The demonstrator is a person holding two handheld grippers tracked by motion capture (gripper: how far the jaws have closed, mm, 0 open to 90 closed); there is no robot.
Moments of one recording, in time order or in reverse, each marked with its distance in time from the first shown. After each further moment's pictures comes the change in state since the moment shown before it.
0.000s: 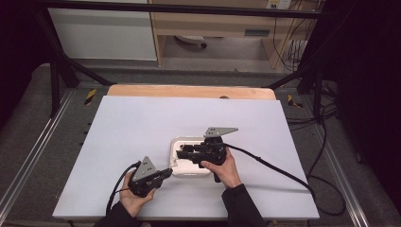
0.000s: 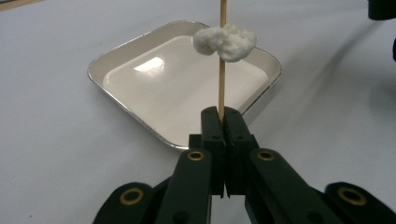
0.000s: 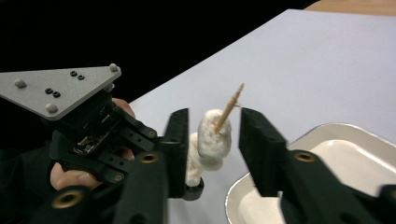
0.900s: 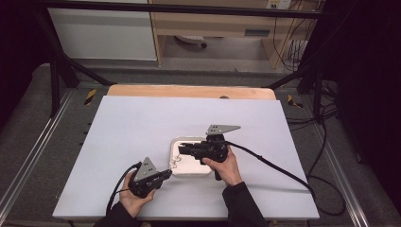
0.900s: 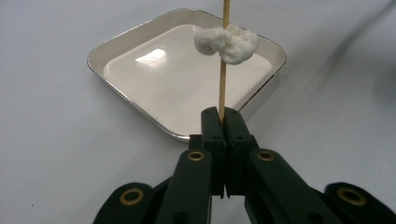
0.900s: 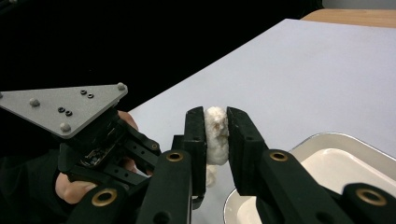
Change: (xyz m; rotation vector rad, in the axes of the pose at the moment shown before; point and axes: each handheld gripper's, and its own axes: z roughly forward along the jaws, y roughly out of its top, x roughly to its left) left arm -0.003 -0.002 0.001 0.047 0.008 -0.001; right arm -0.002 0.005 -0.004 -0.025 0.007 0.005
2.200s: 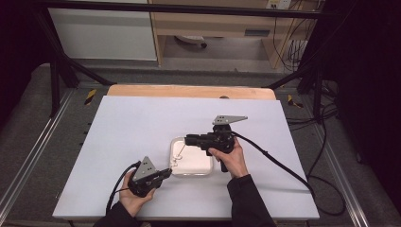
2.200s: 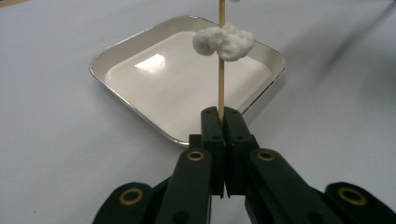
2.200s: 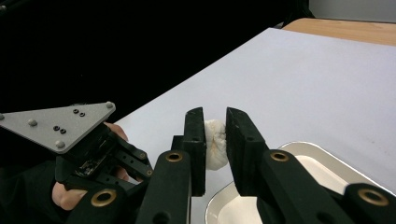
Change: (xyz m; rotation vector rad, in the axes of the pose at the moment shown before) left arm 0.002 0.001 -0.001 -0.020 -0.005 0.001; right arm -0.011 0.023 -0.017 0.002 -0.034 0.009
